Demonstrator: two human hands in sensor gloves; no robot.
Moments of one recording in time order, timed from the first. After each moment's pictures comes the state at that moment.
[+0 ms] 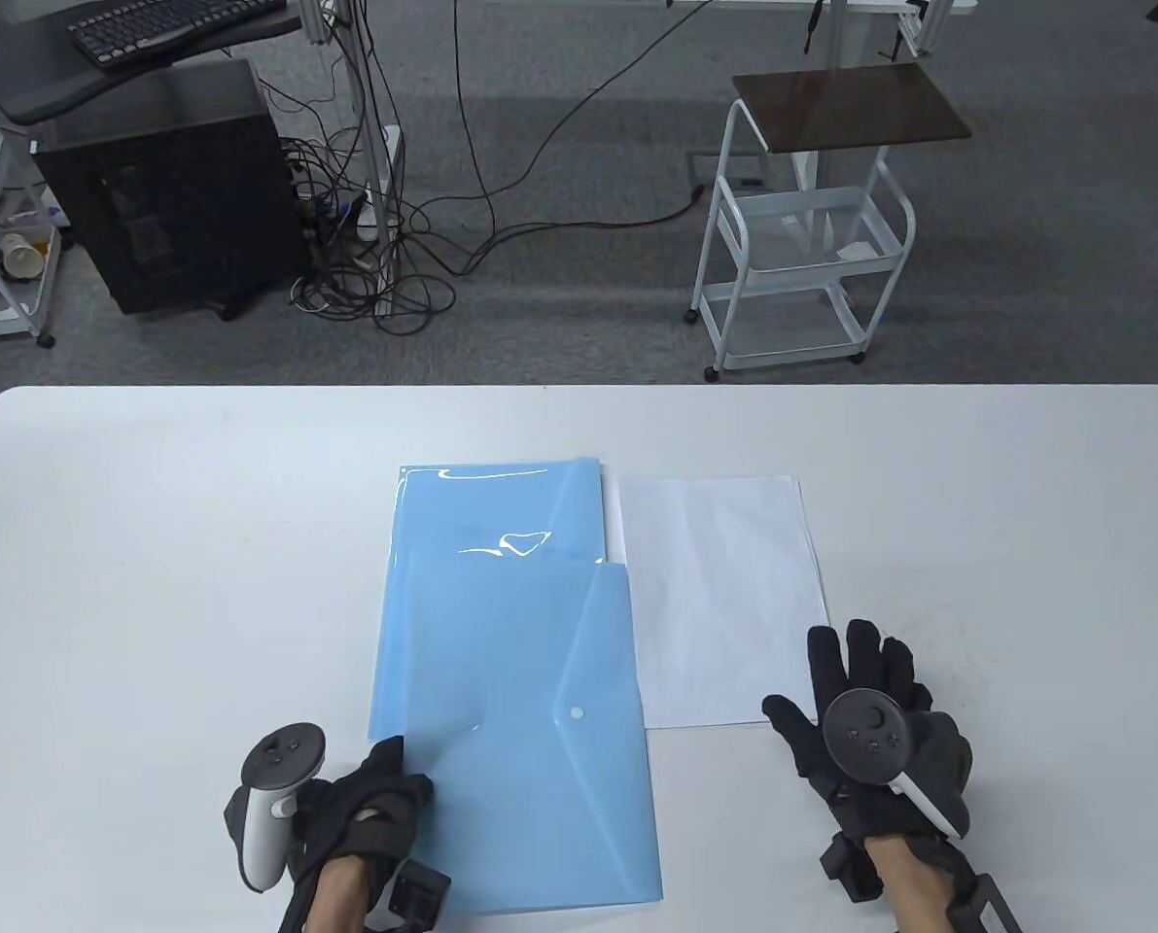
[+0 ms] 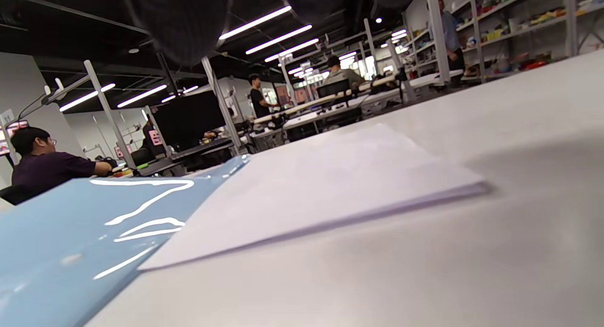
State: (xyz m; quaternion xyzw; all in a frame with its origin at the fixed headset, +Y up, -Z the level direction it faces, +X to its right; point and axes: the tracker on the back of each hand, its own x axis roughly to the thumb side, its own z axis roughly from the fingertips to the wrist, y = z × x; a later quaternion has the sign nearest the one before) left_hand -0.235 -0.794 -0.220 -0.25 0.18 0.61 0.73; right_hand 0.230 -0.737 -0.265 0.03 -0.01 0.98 0.18
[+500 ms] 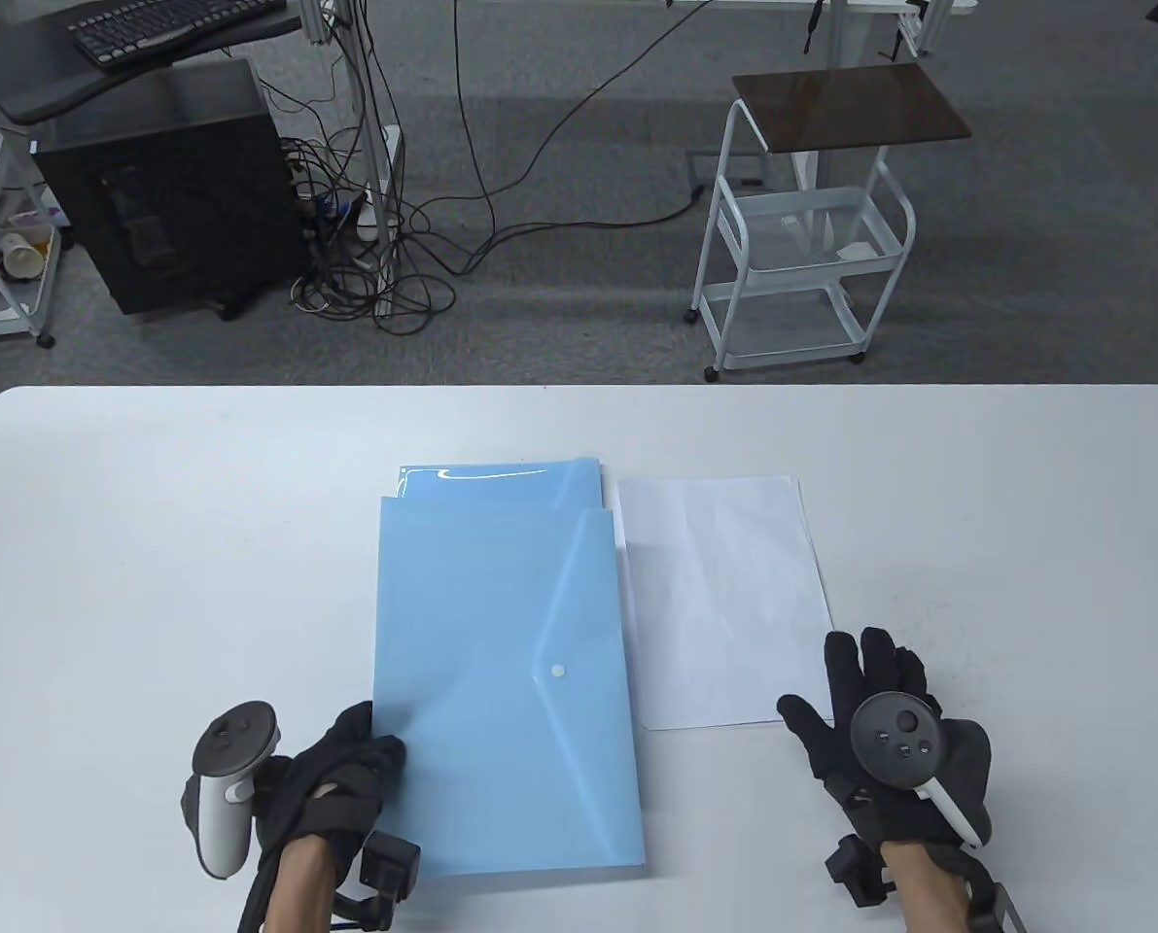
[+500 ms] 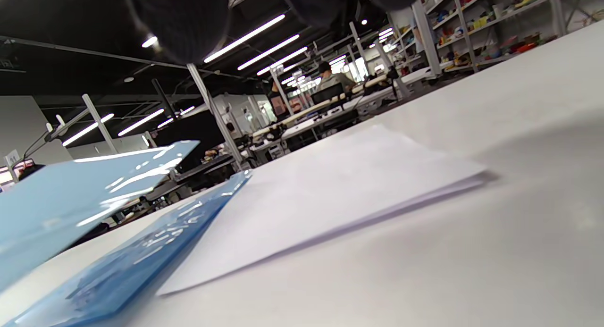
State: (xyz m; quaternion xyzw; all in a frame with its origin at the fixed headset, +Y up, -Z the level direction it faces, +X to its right) left_hand -0.261 -0.752 -0.233 -0.19 0.18 0.64 0.73; right_hand 0.243 -0.732 -0.259 0.02 -0.02 0.97 0.22
